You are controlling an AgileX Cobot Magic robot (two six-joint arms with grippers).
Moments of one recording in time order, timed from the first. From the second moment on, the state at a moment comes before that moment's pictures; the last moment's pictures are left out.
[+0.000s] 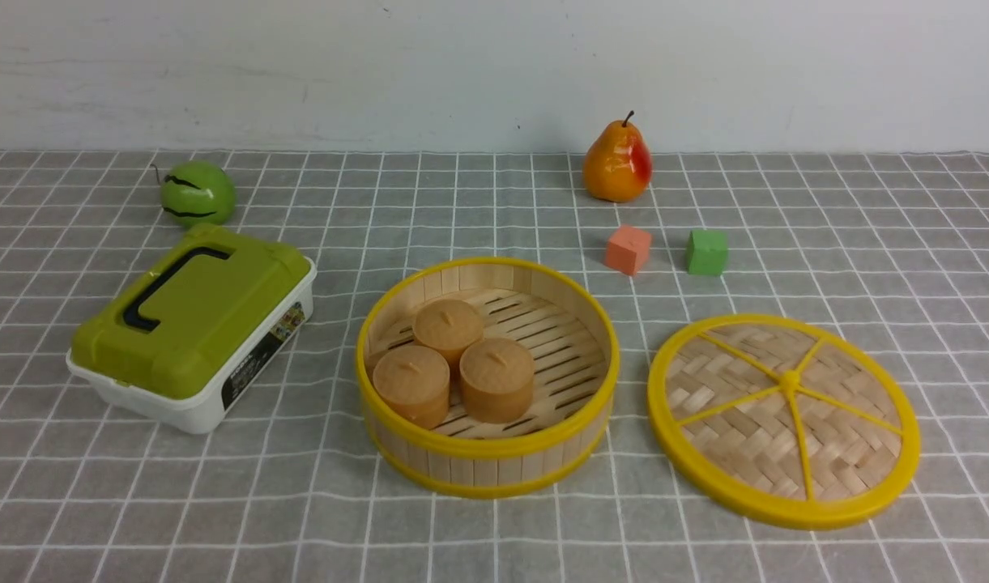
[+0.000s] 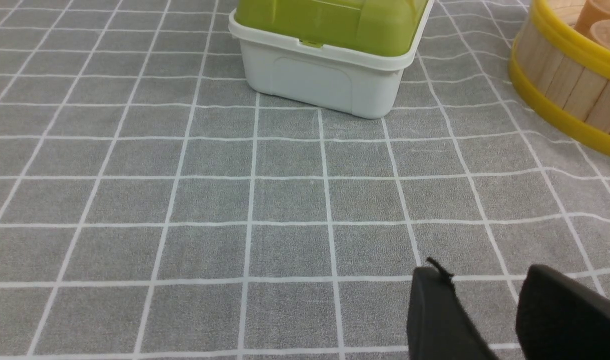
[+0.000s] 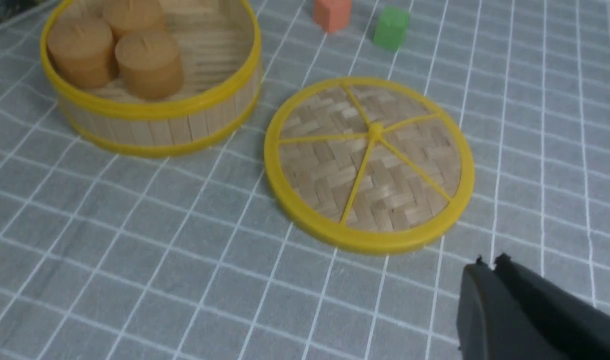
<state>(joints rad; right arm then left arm) 0.18 0.28 -0.70 0.11 0.93 -0.13 -0.05 -0.01 0.03 -0.01 0.38 -0.08</state>
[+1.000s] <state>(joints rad) -0.06 -0.01 0.03 -0.09 0.33 0.23 -0.05 -0.01 0.03 -0.01 0.38 -0.08</state>
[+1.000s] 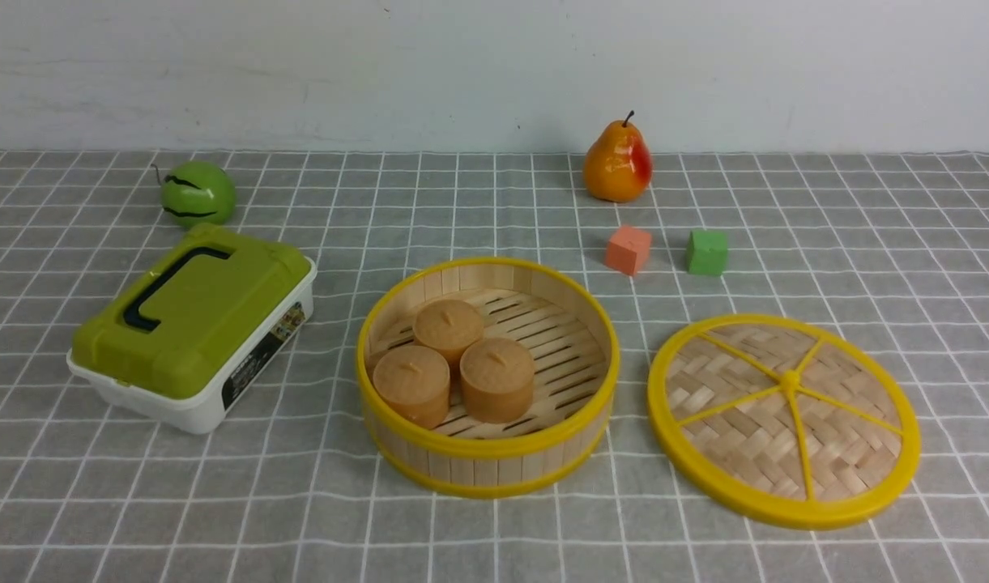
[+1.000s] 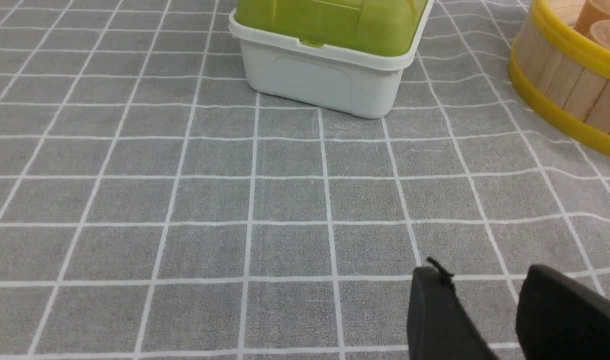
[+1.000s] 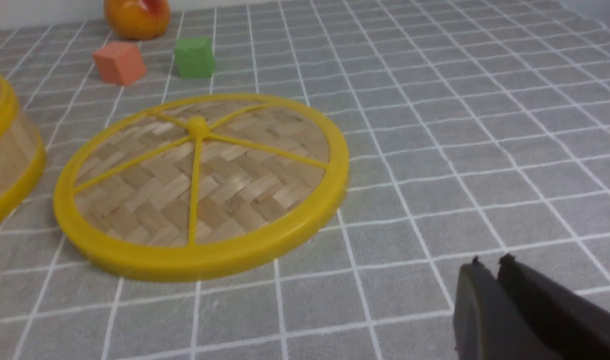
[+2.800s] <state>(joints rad) -0.02 -0.01 0.02 -0.10 0.38 0.23 -0.05 -0.01 0.03 -0.01 0.38 -0.08</state>
